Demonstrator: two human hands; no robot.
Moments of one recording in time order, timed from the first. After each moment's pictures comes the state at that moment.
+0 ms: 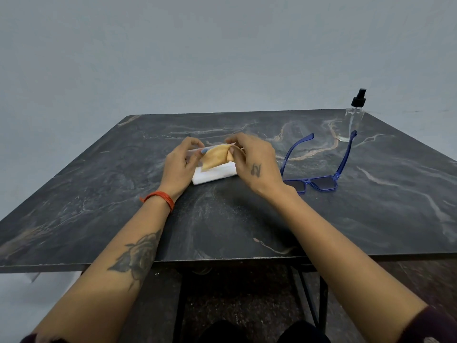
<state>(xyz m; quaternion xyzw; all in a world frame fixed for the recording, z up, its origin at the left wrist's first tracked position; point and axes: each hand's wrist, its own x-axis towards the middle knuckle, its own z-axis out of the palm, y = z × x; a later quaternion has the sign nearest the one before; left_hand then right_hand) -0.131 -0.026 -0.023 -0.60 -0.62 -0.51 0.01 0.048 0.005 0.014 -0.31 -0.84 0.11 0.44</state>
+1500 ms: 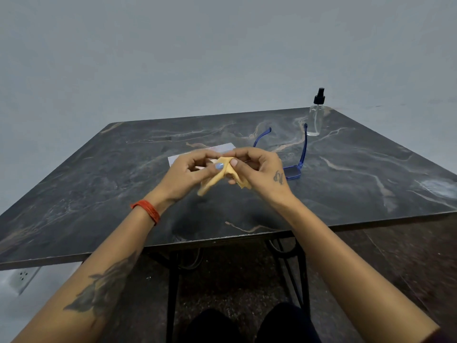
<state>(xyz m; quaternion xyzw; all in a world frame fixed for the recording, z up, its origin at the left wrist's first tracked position) -0.049 -0.079 0.018 -0.69 -0.50 -0.46 -0.24 0.124 -0.037 0.012 -0.21 -0.70 0.48 0.49</state>
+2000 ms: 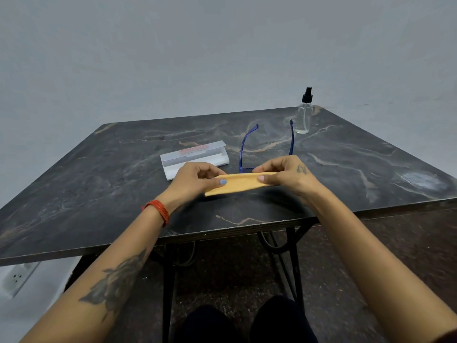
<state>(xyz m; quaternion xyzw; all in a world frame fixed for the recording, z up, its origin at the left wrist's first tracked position) -0.025 -0.078 0.000 -0.63 -0.61 -0.41 -0.27 0.194 -0.010 0.002 -0.40 -0.73 0.43 0.35</state>
